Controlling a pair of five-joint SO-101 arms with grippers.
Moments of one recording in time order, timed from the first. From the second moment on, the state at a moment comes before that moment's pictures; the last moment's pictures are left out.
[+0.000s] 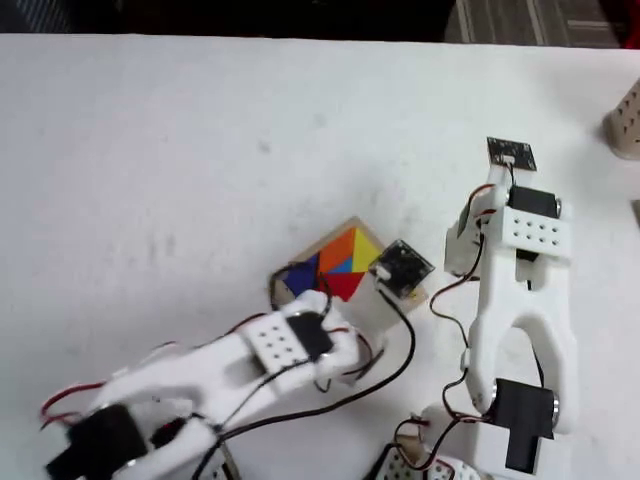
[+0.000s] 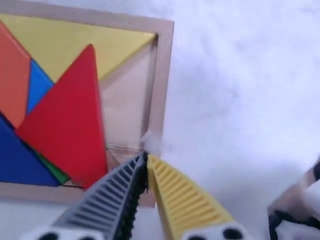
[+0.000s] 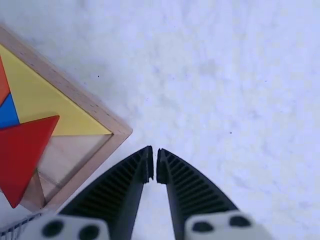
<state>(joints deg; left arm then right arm) 49.0 -18.5 51.3 40.1 14.4 9.9 -9.5 23.6 78.8 7.0</state>
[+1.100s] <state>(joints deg) 34.0 -5.1 46.8 34.5 14.4 9.9 -9.5 23.6 78.8 7.0</state>
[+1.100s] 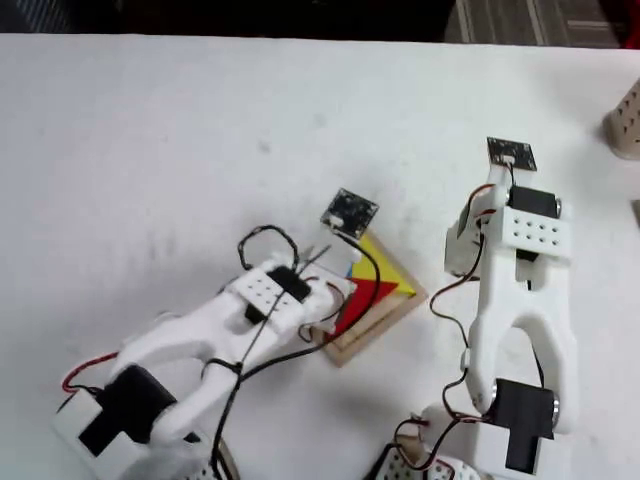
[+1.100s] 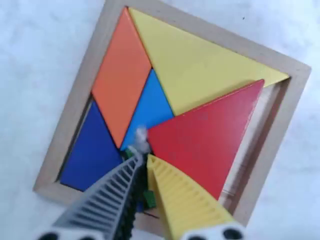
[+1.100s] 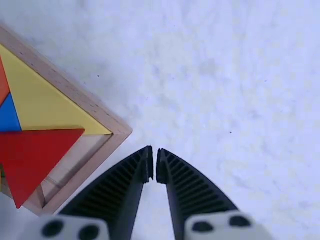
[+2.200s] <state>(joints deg) 45.0 -10.9 49.8 37.9 14.6 9.9 -9.5 23.6 78.8 7.0</state>
